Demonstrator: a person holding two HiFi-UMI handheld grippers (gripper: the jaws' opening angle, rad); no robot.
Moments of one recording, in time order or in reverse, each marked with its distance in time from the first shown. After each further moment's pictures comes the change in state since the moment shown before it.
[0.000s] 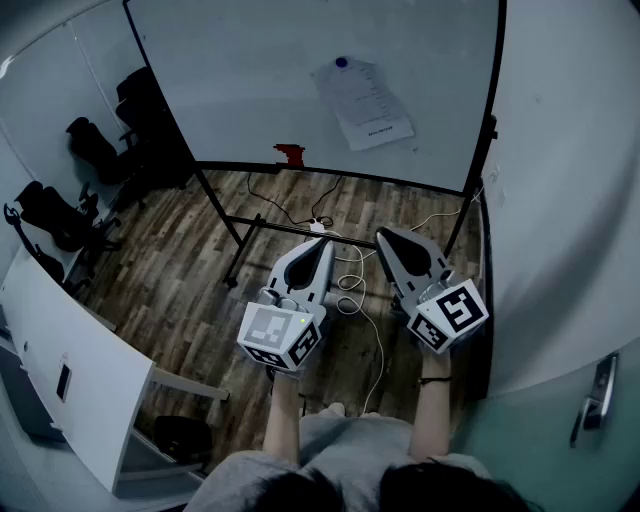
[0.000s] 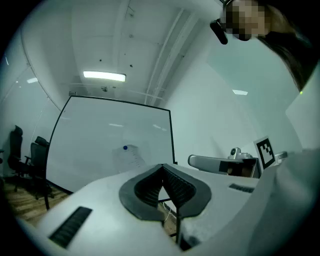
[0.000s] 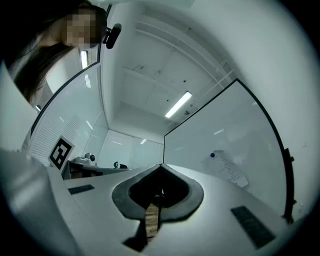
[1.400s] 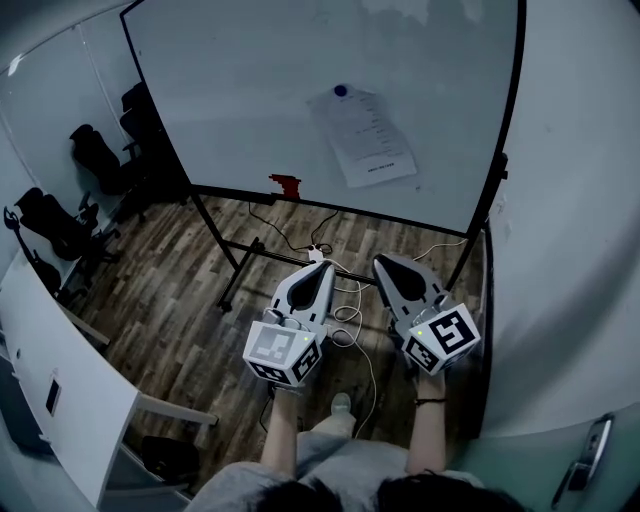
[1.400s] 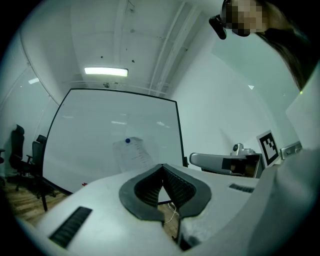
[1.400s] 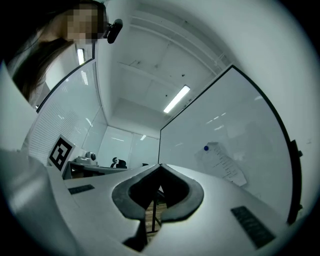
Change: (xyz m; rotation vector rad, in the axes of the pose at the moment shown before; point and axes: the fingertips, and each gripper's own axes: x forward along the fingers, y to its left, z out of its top) left arm 0.089 0.037 -0.041 0.001 0.030 0.043; right arm 0.041 -0.084 -0.040 0.002 0.050 0.012
